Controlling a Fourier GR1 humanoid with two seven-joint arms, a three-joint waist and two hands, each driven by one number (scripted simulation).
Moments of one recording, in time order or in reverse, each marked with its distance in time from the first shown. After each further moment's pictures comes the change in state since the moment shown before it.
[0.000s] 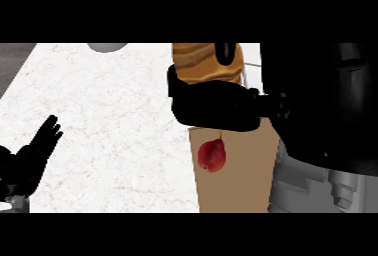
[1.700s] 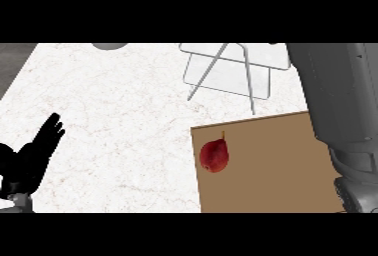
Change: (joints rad) left arm -0.013 -0.032 0.025 -0.011 -0.031 -0.028 0.013; right arm -0.139 -0.134 -0.311 0.738 0.162 -0.188 -0.262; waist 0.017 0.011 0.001
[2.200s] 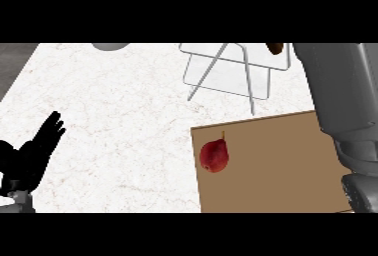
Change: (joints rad) left arm -0.018 -0.003 0.012 0.012 -0.008 -0.016 0.008; right arm -0.012 -0.032 -0.033 0.143 -0.020 -0.090 -0.140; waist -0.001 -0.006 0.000
